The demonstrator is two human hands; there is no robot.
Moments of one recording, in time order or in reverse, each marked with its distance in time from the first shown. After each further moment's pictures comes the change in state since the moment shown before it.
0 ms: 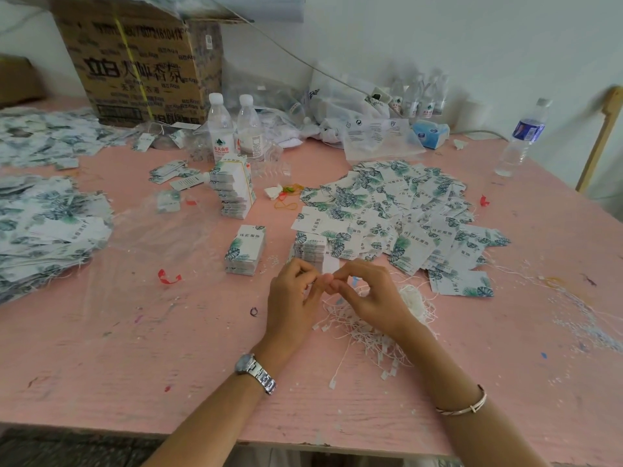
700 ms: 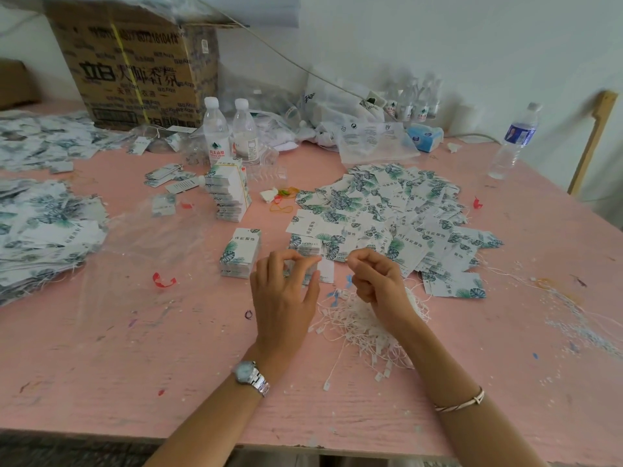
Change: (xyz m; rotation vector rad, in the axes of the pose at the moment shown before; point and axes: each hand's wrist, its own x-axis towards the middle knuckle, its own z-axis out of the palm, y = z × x) left_hand 0.001 0.018 -0.005 0.527 0.255 0.188; right_hand 0.002 -0.003 -0.010 0.807 0.187 0.441
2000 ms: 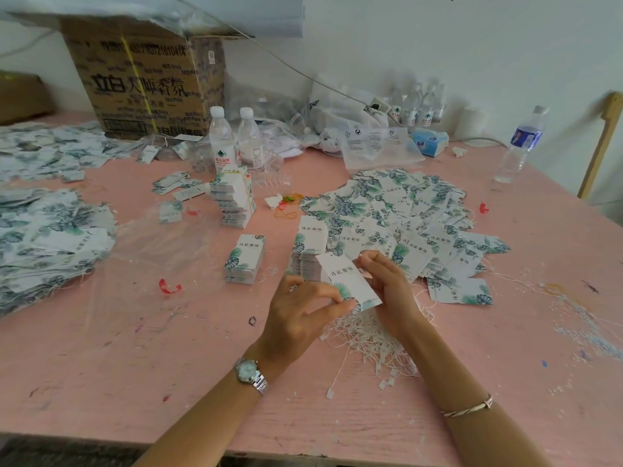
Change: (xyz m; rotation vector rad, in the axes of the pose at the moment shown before) left_hand 0.004 -0.008 -0.009 -0.324 0.027 0.504; right_hand 0.010 0.003 -0.007 0.192 0.047 0.150
